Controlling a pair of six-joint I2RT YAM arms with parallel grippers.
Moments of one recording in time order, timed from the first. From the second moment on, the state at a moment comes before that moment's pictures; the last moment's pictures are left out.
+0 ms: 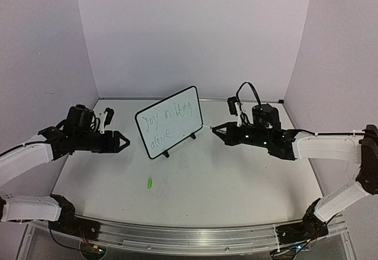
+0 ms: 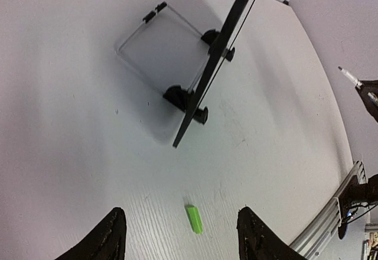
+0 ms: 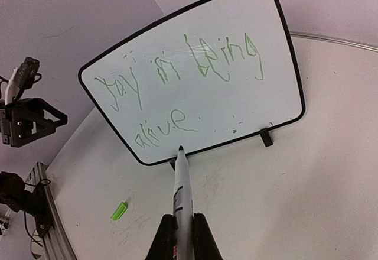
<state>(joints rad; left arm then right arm) -0.47 1.02 0.73 -0.38 0.24 -0.40 0.72 1.44 0.83 0.25 -0.19 0.41</state>
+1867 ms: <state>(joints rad) -0.83 1.39 0.39 0.24 0.27 -0.93 0.79 1.46 0.78 0.25 -0.13 0.47</state>
